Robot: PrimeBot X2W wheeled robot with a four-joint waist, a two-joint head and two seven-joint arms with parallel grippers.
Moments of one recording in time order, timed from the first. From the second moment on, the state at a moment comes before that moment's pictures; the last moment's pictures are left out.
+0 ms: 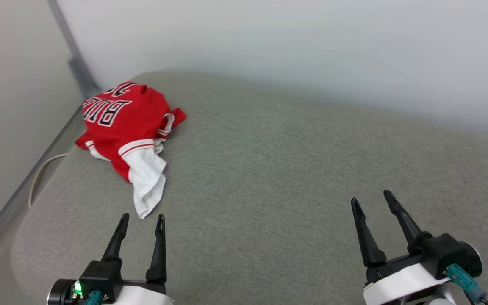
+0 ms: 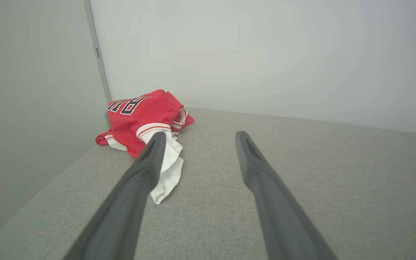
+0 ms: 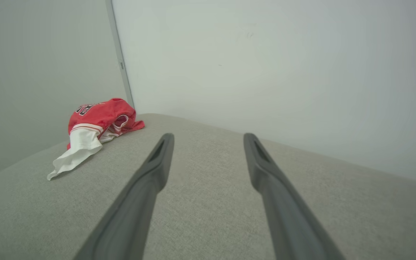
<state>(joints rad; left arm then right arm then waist) 0.08 0.05 -0.05 0.02 -0.07 -0.03 -0.26 -0.02 -0.05 0.11 0.10 0.09 0.13 -0.26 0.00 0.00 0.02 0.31</state>
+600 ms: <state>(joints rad) 0.10 0.05 -0.03 0.02 -0.09 -0.03 -0.26 -0.02 -0.05 0.14 0.11 0.10 0.13 -0.26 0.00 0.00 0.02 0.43</state>
